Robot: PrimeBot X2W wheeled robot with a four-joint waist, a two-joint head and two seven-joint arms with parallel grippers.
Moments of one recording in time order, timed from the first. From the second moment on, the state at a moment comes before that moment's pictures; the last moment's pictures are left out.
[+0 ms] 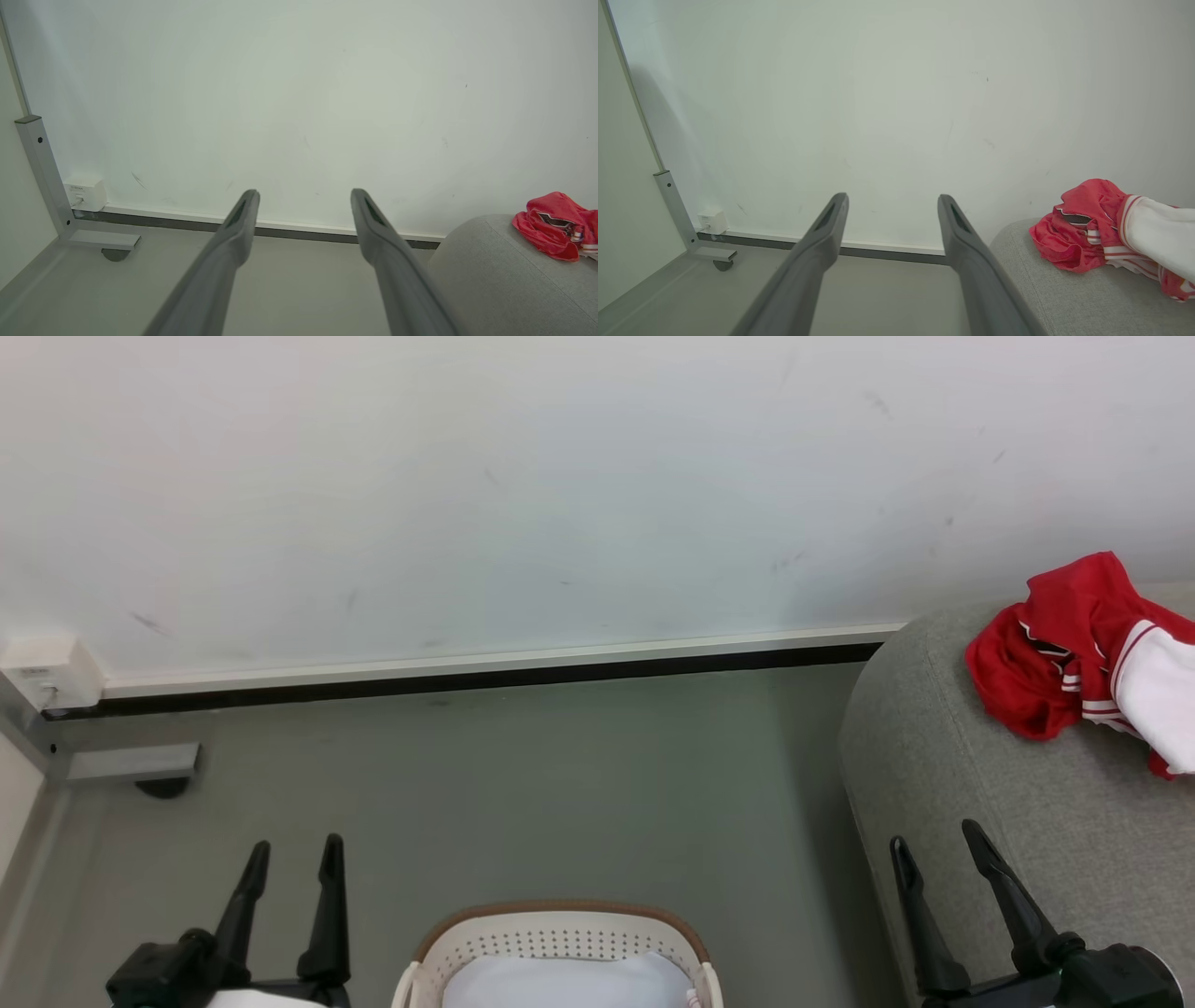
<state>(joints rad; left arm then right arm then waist) -0.01 0.15 -0.04 0.12 -0.32 -0.05 -0.26 -0.01 -0.09 0.16 0.07 0.24 0.13 -0.26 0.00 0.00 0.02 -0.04</state>
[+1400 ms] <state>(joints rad) -0.41 0.36 -0.66 0.62 -0.60 -0.13 0.07 -0.26 -0.08 0.03 -0.06 0.20 0.13 -0.26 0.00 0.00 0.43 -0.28</state>
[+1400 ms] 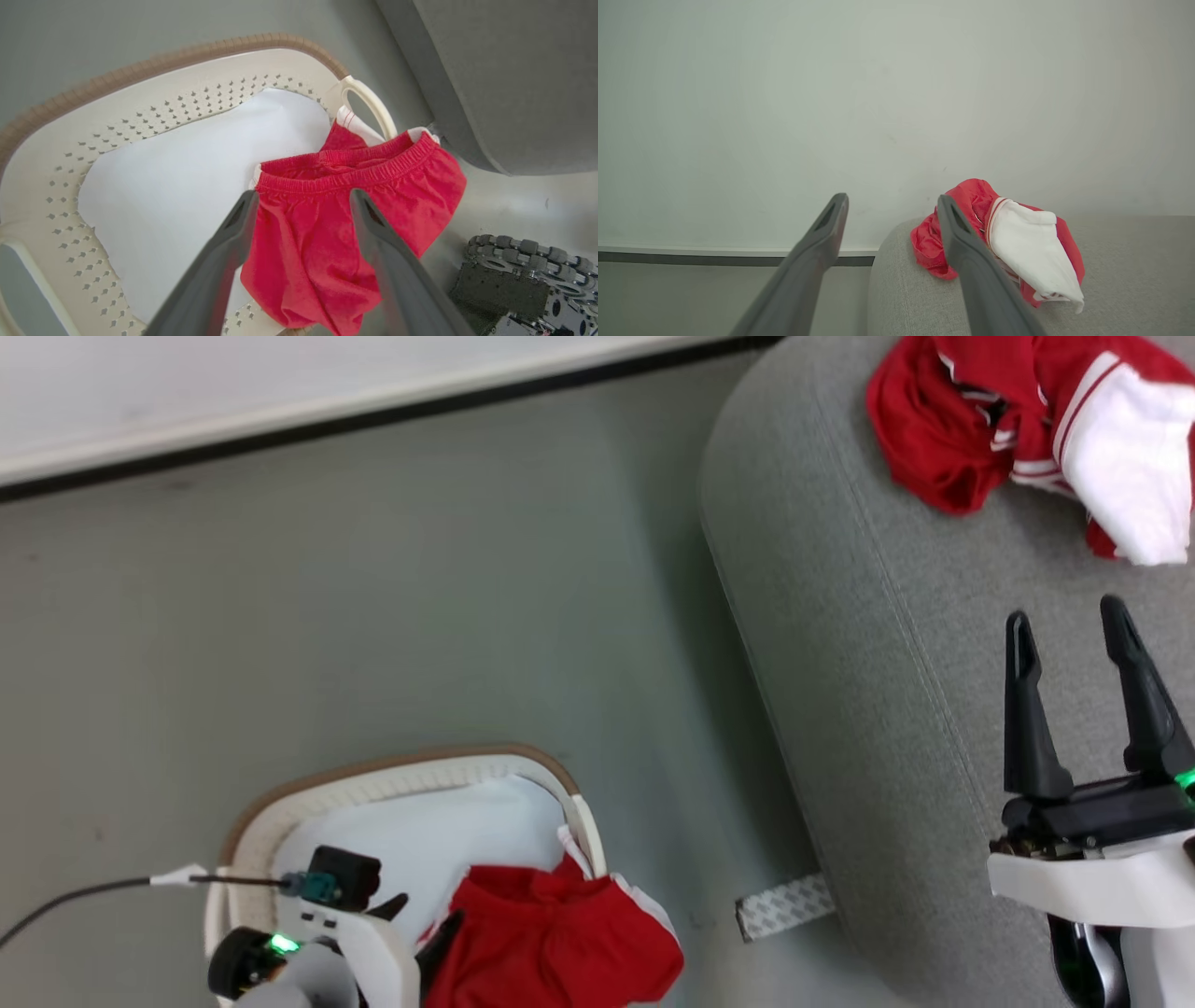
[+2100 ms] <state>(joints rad) -0.67 0.50 -0.97 0.81 -0.80 -0.13 0.13 -0.43 -0.05 0.03 -0.22 0.25 0.13 -0.26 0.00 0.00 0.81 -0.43</state>
